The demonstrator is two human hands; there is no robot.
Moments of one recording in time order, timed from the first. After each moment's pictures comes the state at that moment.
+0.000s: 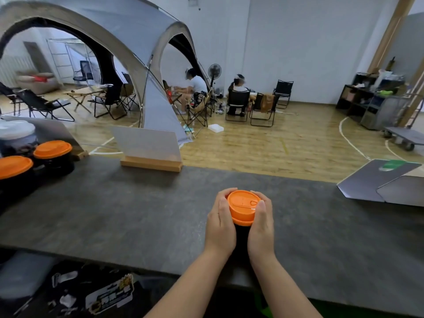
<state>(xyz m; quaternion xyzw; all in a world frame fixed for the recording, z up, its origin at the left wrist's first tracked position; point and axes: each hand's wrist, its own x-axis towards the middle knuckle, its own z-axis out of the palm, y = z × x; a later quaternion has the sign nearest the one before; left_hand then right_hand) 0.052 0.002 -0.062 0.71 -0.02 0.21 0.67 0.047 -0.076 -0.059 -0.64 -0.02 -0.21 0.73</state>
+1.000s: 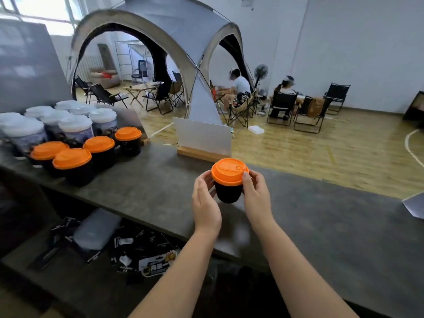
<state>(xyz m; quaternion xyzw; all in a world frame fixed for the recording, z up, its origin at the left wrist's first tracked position) 0.028 0.111 -0.038 0.57 0.13 0.34 0.73 0.068 0.019 -0.028 -0.70 -0.11 -0.05 0.71</state>
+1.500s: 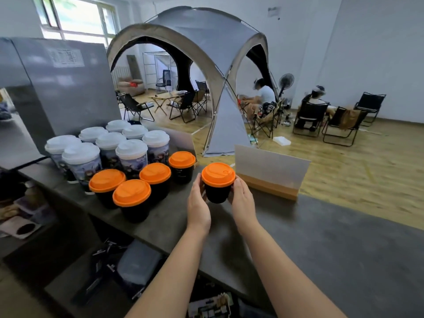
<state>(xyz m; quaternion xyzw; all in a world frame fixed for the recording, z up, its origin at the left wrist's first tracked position) 0.089 0.349 -0.034 0.56 0.16 0.33 0.74 0.125 0.262 -0.024 -0.70 -0.12 0.03 0.71</state>
